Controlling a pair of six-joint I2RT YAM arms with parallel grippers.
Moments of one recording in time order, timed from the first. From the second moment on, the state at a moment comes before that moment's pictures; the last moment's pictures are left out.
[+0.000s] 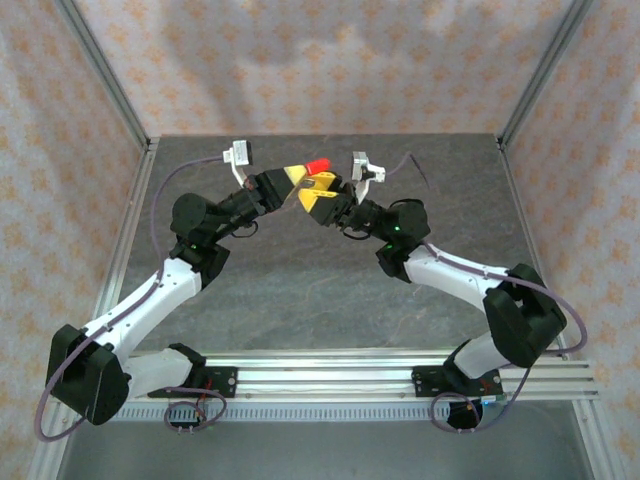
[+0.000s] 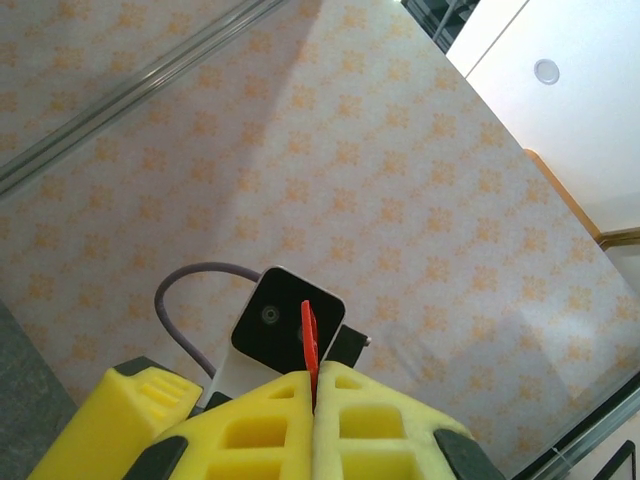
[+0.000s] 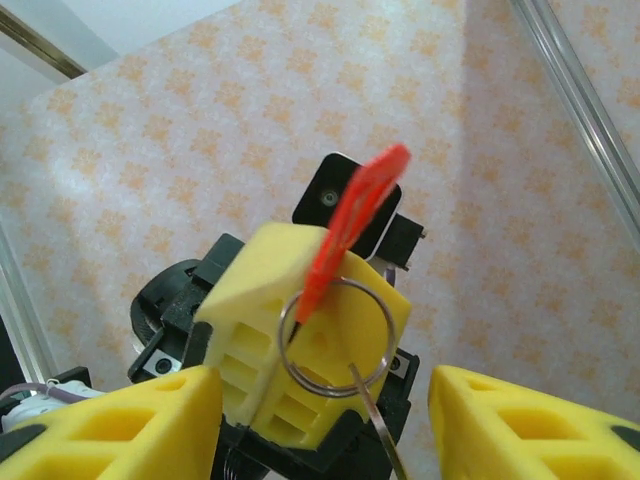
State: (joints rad) left arm -0.43 1.17 0.85 0.77 0.59 -1.26; right arm 0.70 1.50 0.88 1.20 -0.60 0.81
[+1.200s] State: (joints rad) left arm -0.43 1.17 0.84 0.80 0.55 -1.27; right arm 0.70 1.41 0.89 1.03 -0.59 0.75
